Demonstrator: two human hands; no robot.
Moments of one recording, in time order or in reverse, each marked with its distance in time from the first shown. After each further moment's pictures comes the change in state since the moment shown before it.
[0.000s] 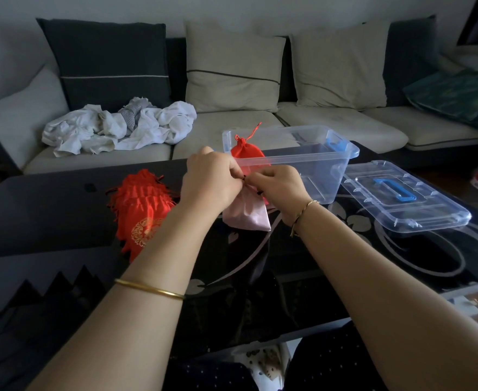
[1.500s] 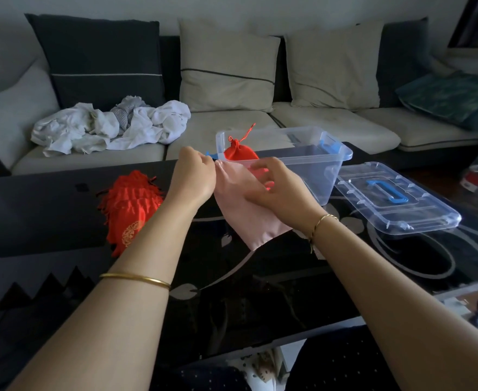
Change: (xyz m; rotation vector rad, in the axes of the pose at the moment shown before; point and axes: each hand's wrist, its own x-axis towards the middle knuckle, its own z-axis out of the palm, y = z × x) left_hand 0.025 -0.015 0.009 -0.335 0.090 -0.254; right_hand -0.014 0.001 -0.031 -0.295 -0.128 -0.235
